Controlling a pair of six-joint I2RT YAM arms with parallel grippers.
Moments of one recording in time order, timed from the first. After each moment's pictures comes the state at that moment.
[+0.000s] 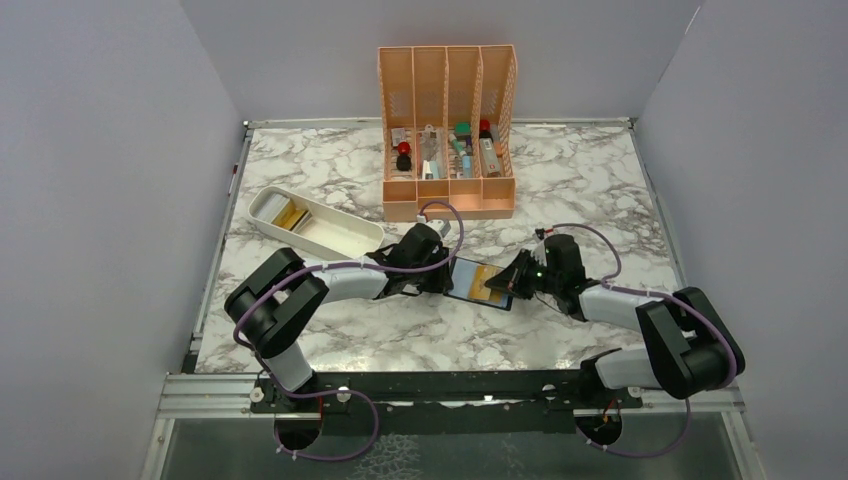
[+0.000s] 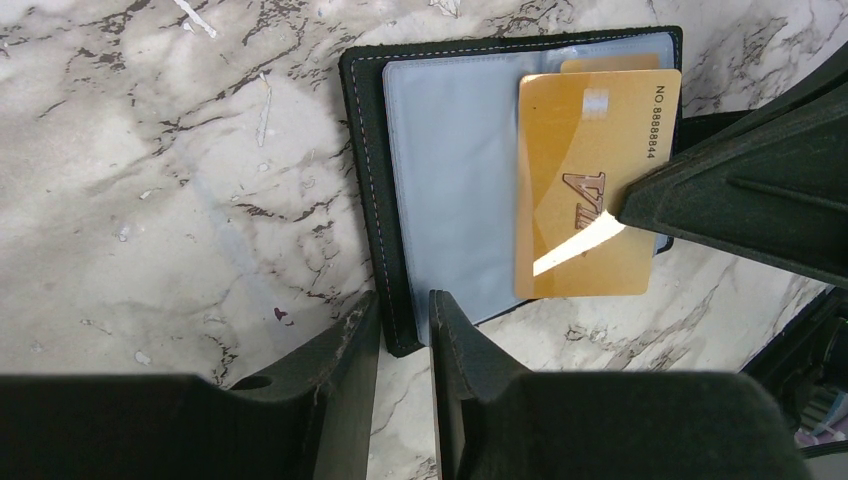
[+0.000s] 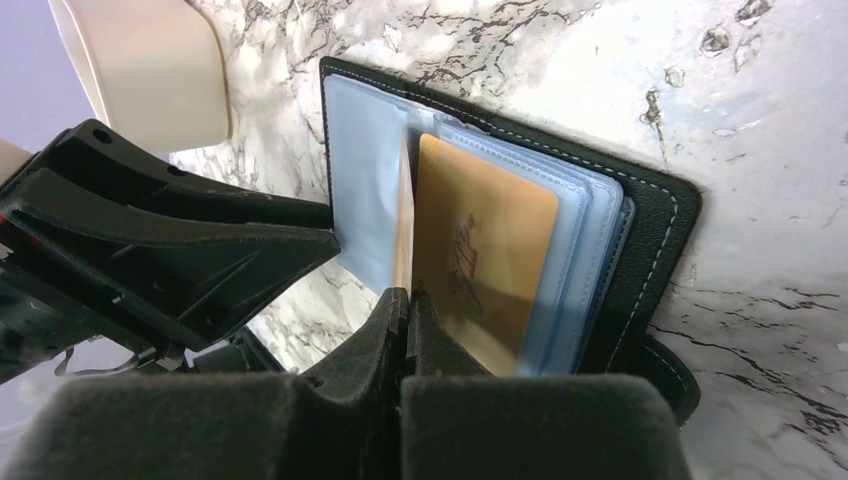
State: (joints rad) left arm -0.81 1.67 0.79 0.09 0.13 -0.60; right arm 0.35 1.35 0.33 0.35 -0.47 0.87
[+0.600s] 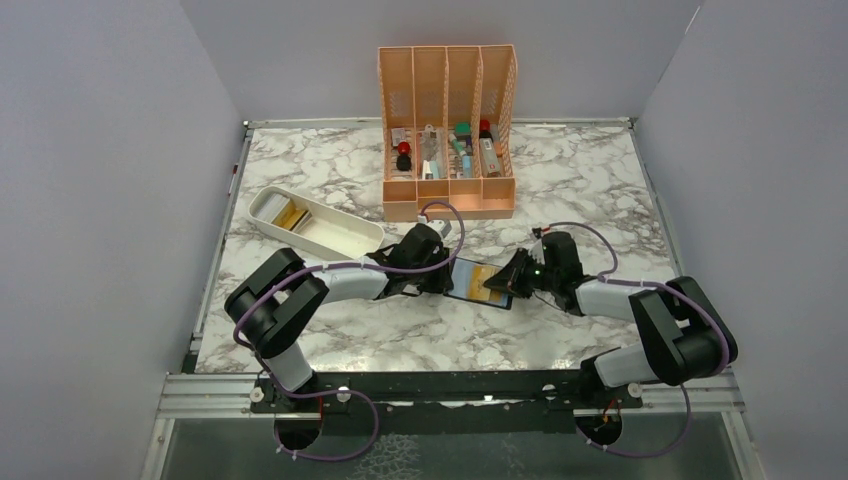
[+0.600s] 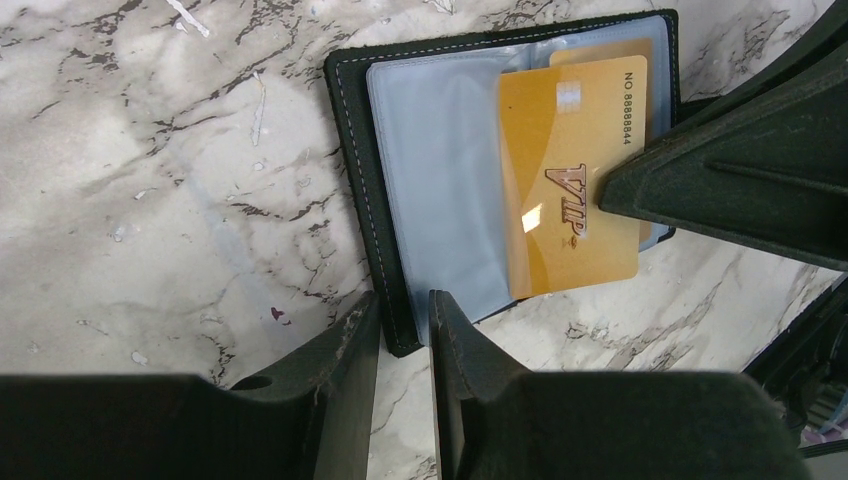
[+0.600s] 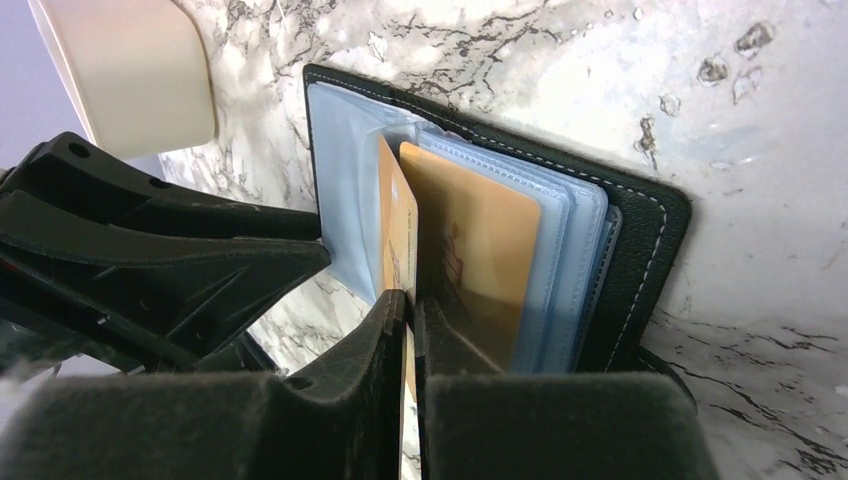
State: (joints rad) left arm -0.82 1.67 0.79 0.09 0.13 -0.60; right arm 0.34 1.42 0.36 0.35 -0.49 0.86
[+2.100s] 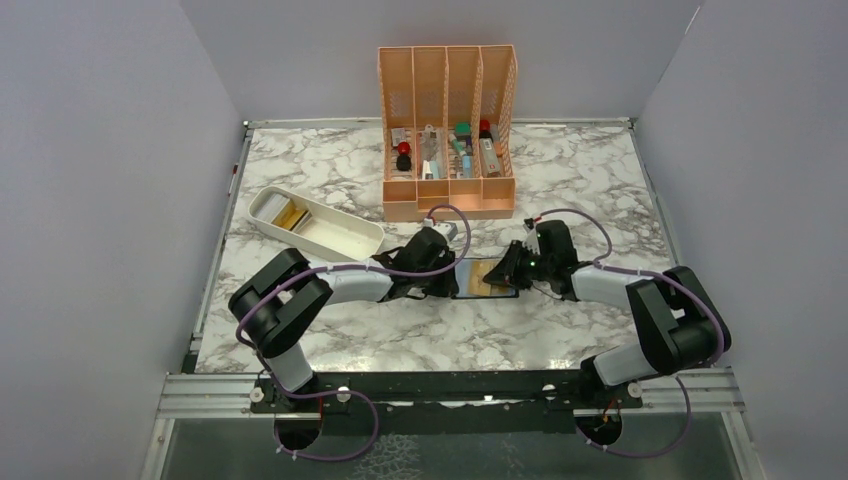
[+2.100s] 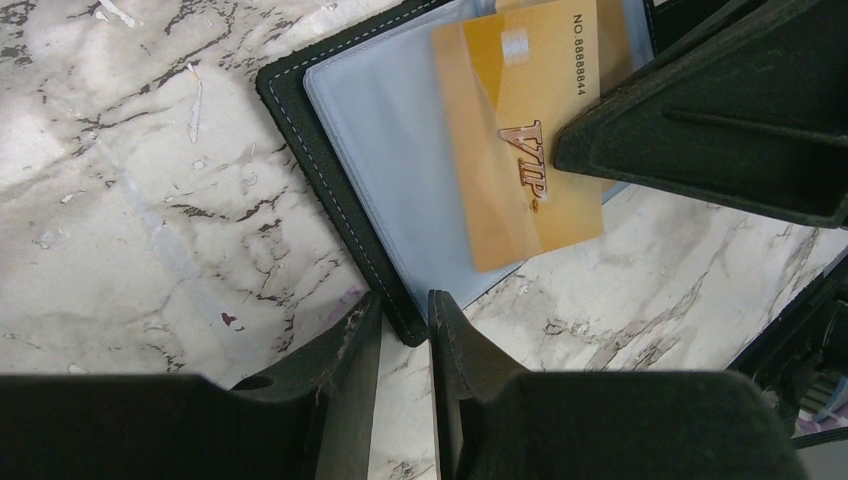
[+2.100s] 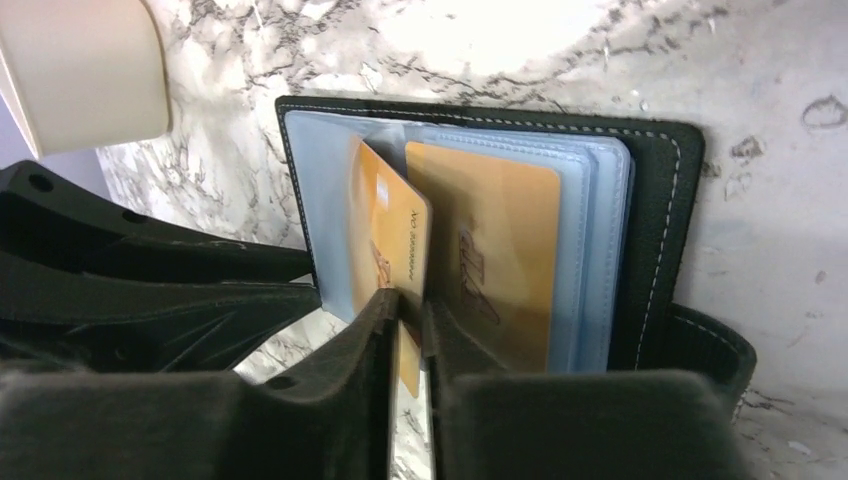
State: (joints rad) left arm -0.85 1.69 0.80 0.10 0.13 -0.61; right arm 0.34 1.47 0.48 0.22 -0.47 0.71
